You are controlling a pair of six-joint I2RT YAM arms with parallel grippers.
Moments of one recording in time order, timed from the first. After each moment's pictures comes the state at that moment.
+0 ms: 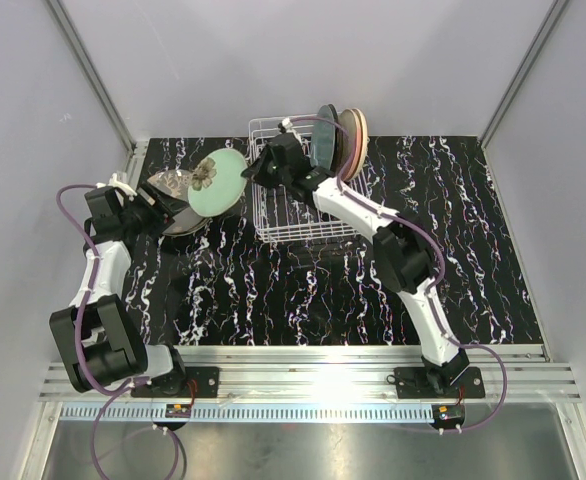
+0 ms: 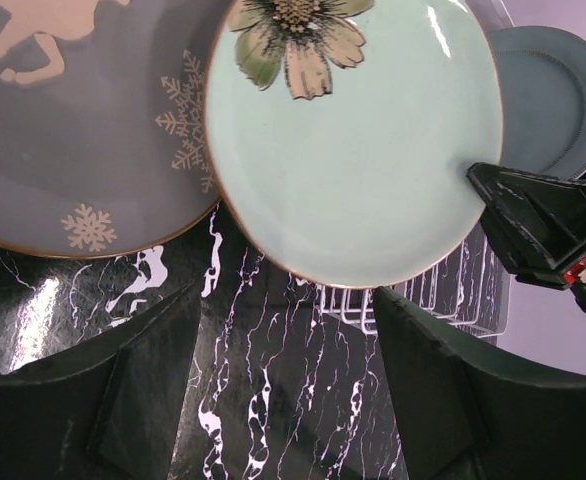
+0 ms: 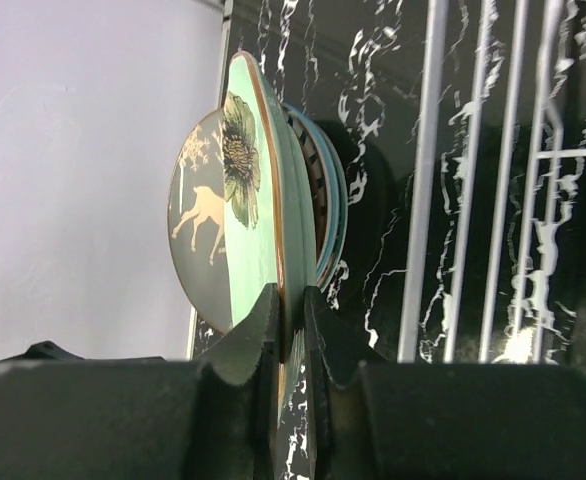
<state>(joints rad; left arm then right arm) 0.34 1.33 0.86 -0.12 0.61 -0.62 0.70 2.31 2.05 -0.12 -0.05 0.92</state>
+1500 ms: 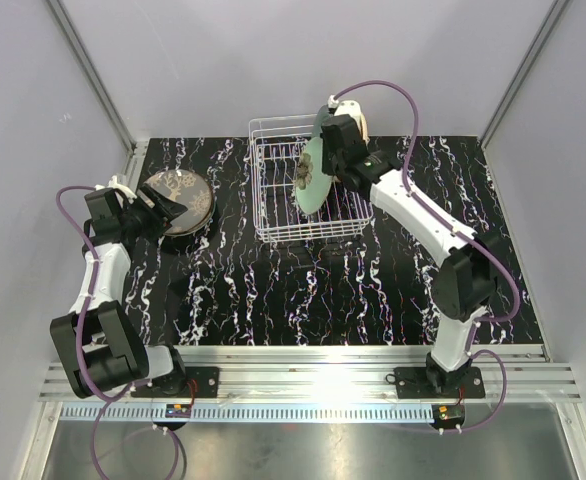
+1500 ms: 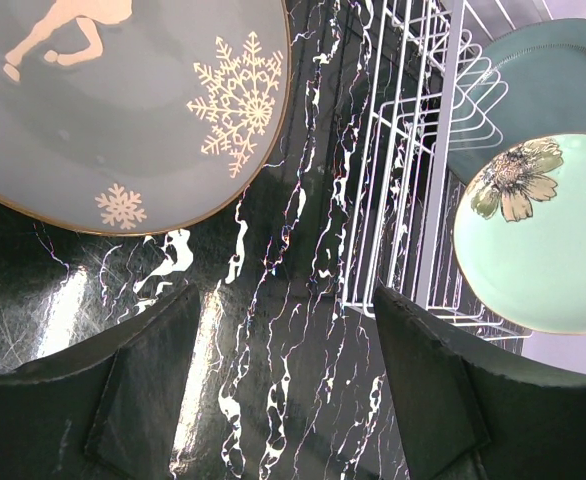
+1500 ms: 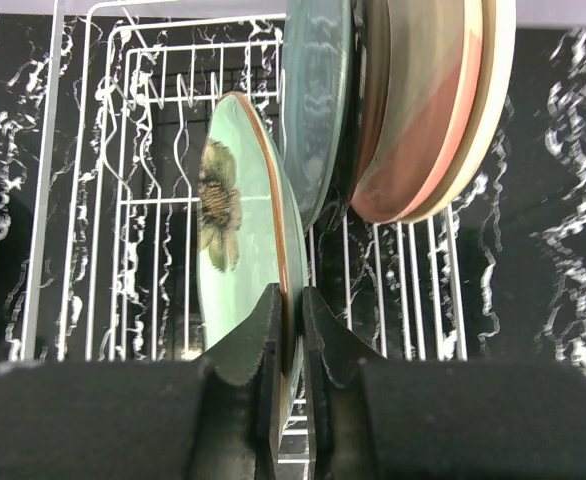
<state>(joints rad) 0.34 1.29 0.86 -0.20 0.55 -0.58 0.58 1.84 1.77 -0.46 0.40 0.33</state>
